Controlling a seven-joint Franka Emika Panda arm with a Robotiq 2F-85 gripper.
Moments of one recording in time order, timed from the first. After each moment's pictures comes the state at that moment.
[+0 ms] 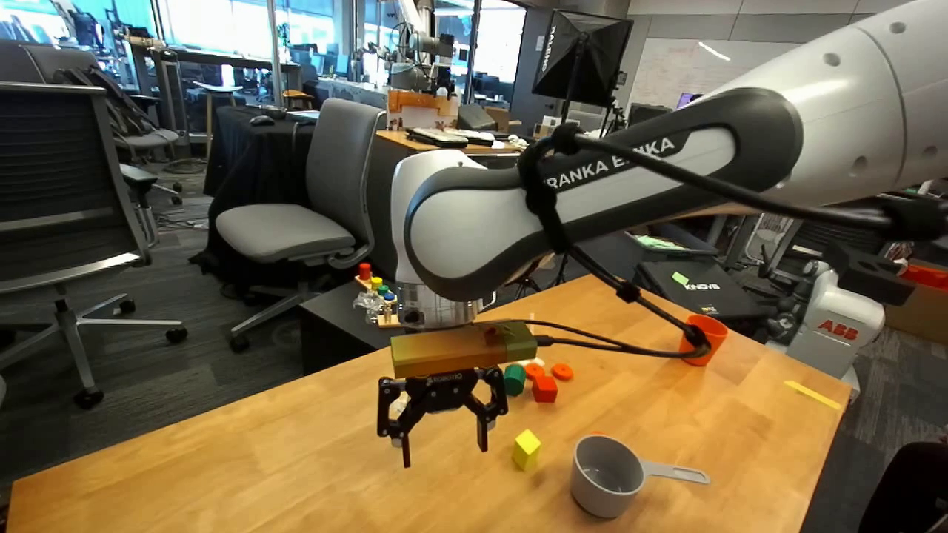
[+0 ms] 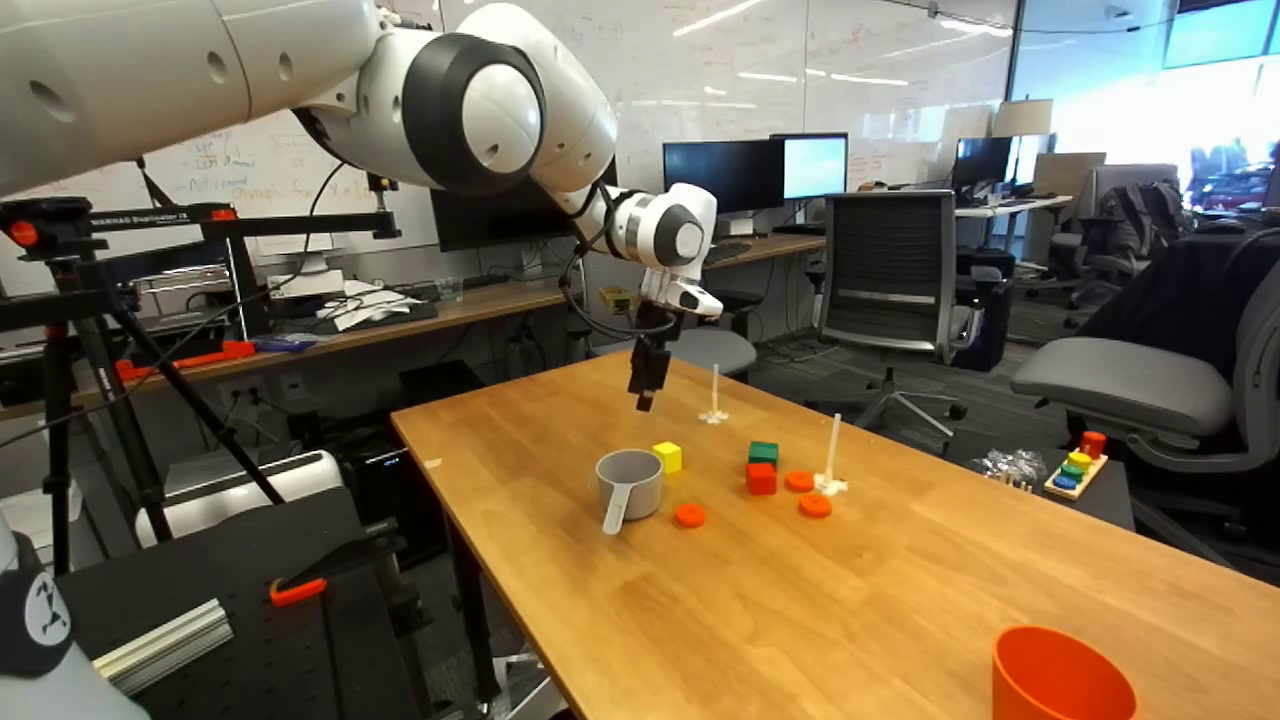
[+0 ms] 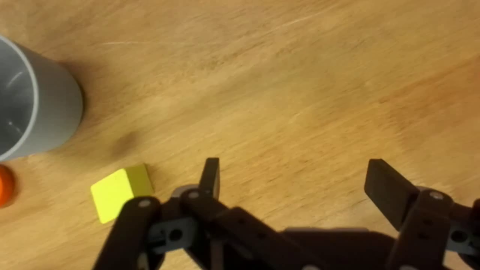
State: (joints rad) arm 0.34 1.24 0.19 -0.89 -0.01 1.85 0.83
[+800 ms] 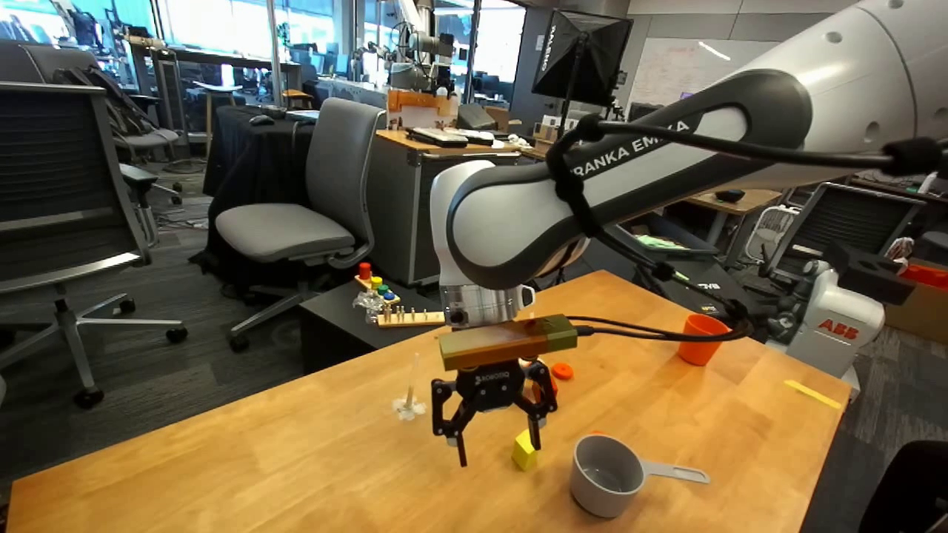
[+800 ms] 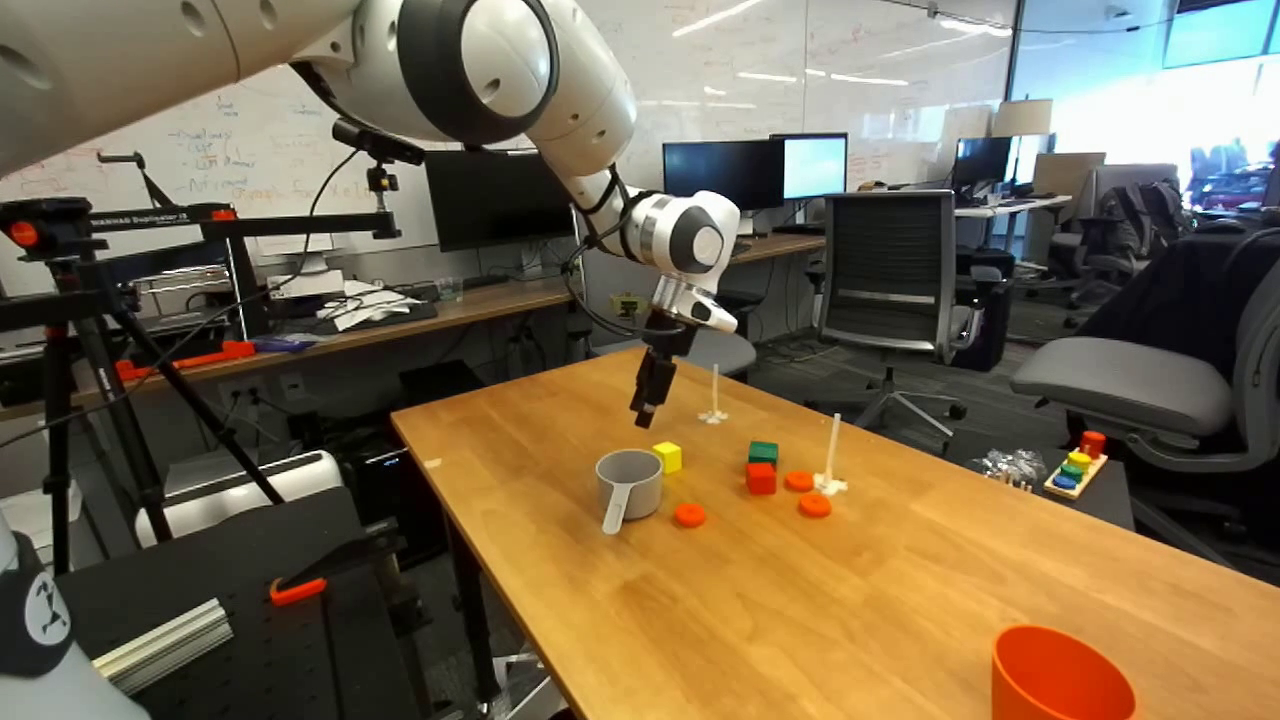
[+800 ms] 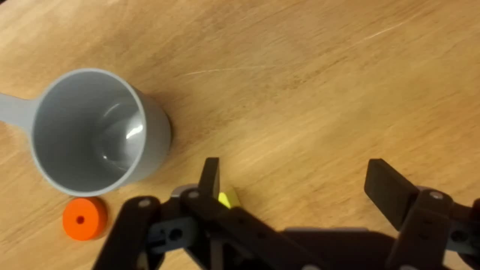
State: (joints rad) arm 0.27 1.14 0.17 -1.10 0.02 1.81 0.86
